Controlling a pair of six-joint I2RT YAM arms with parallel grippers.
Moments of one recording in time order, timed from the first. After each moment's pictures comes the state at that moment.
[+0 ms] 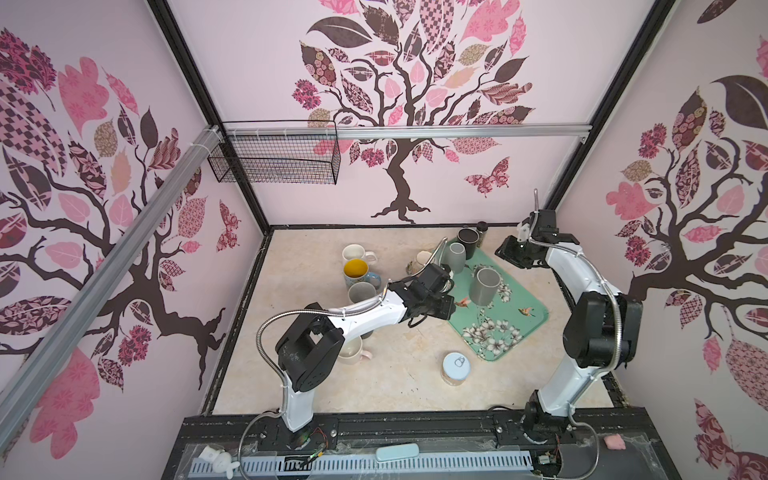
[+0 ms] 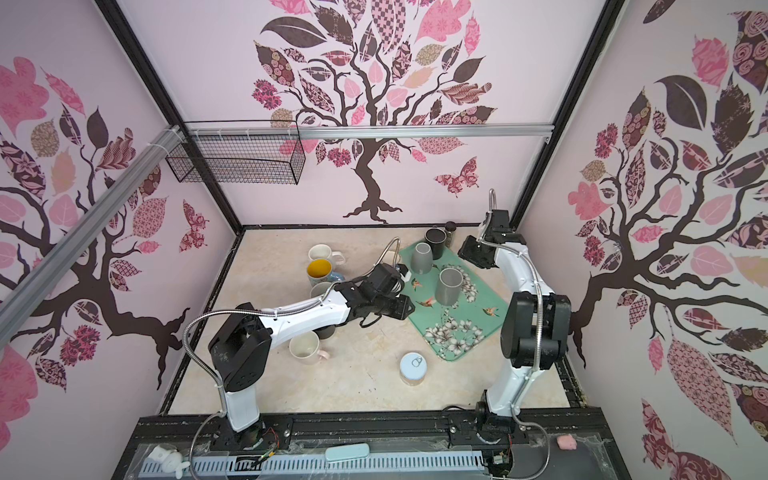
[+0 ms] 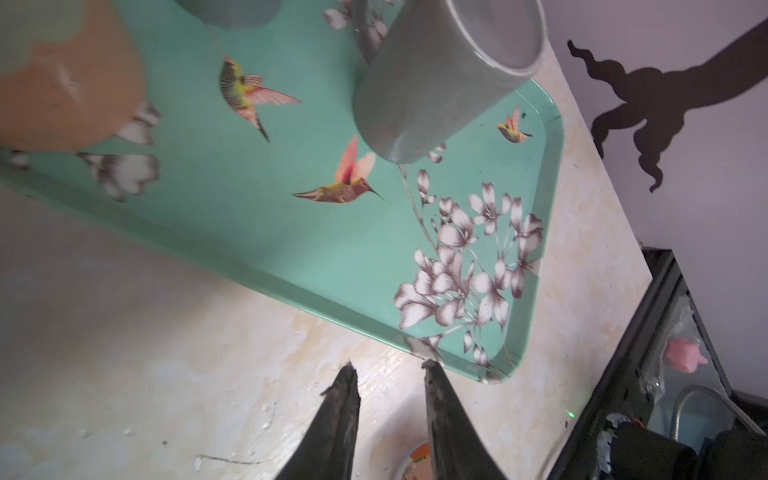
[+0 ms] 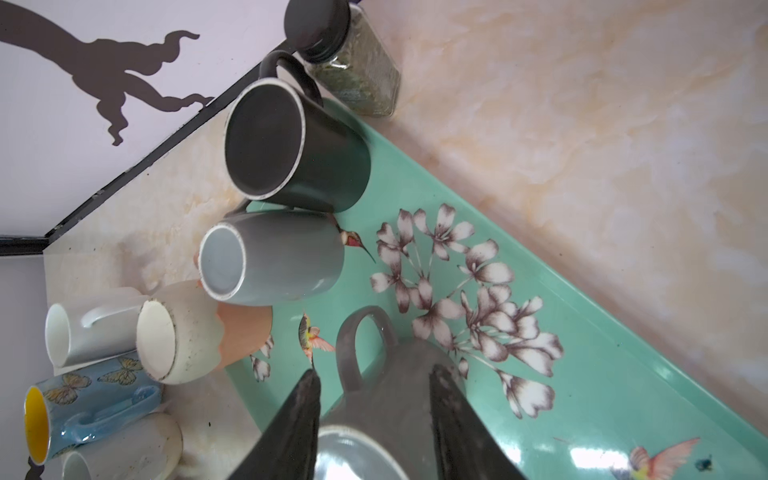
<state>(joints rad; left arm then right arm) -0.91 1.90 1.44 -0.34 0.18 -0.49 -0.10 1.82 1.54 -0.67 -0.28 0.39</state>
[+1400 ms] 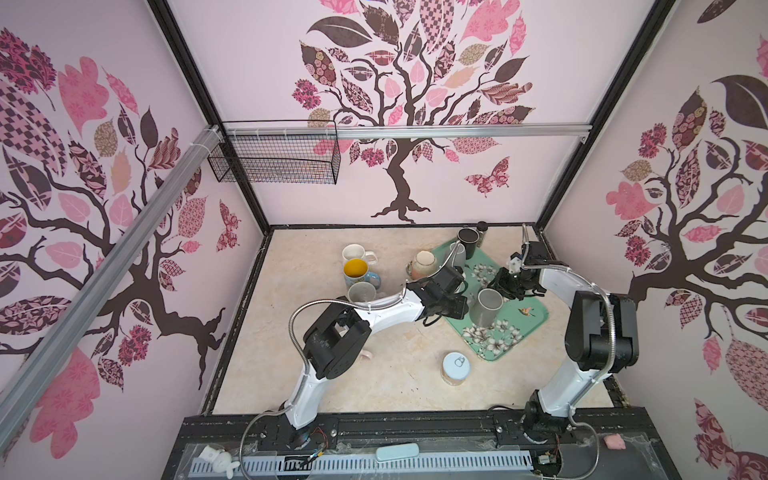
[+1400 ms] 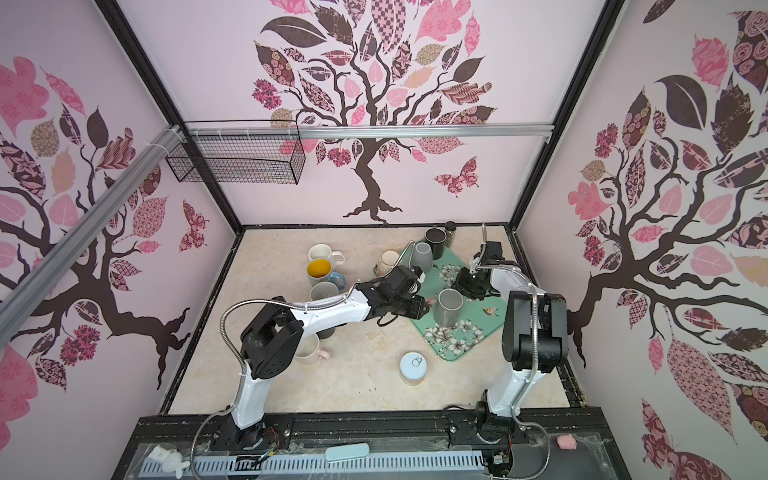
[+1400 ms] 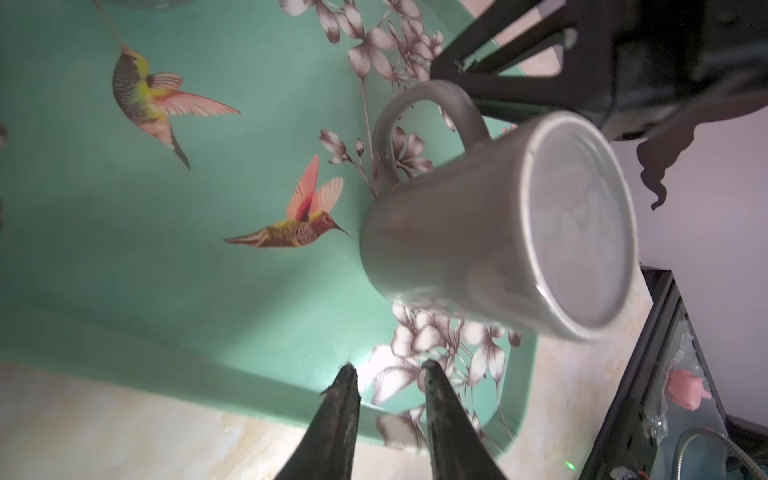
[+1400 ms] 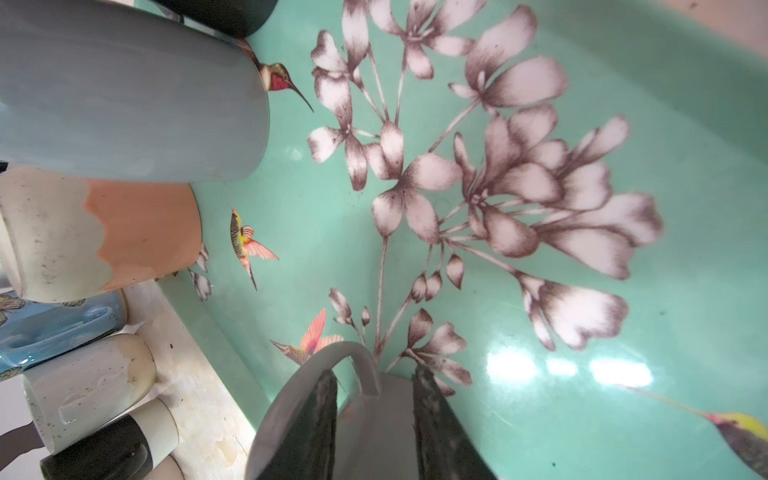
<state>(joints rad) -0.94 2.05 1.53 -0.28 0.17 -0.55 -0.11 1.76 1.17 -0.57 -0.41 0.37</state>
